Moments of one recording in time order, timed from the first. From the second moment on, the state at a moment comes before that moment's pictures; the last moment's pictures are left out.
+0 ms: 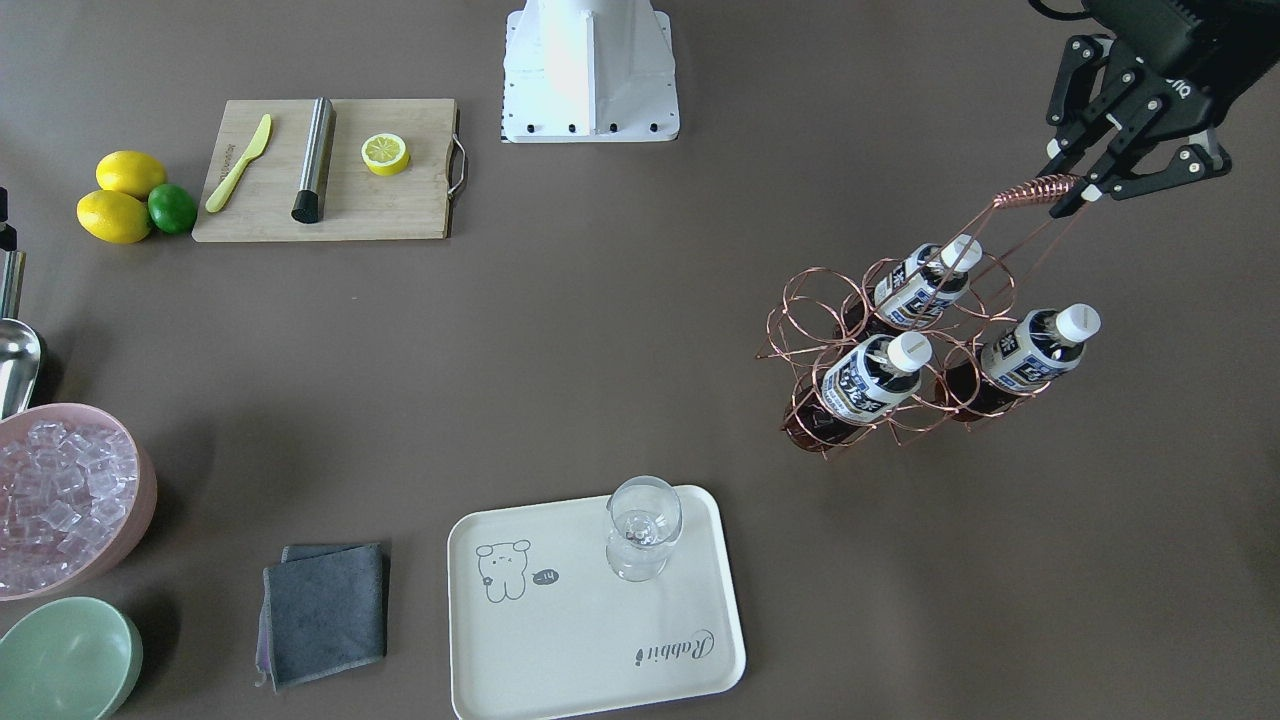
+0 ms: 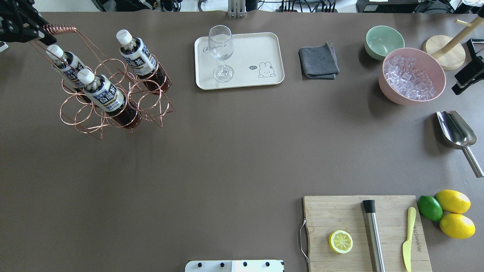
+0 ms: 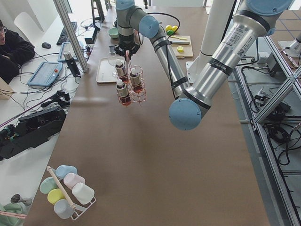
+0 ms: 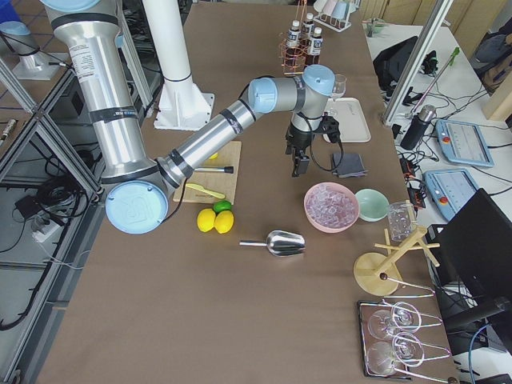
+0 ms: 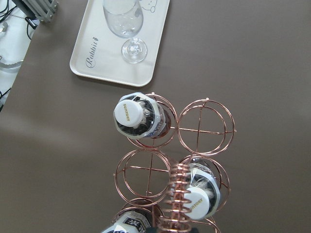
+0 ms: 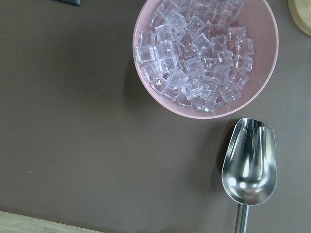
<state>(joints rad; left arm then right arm) -1.23 -2.13 -2.08 -1.10 -2.39 0.61 1.28 -1.33 2.02 -2.14 2.30 0.08</state>
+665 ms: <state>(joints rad) -1.08 -2.19 -2.09 -1.11 -2.42 0.48 1.29 -1.33 2.02 -2.14 2.30 0.08</state>
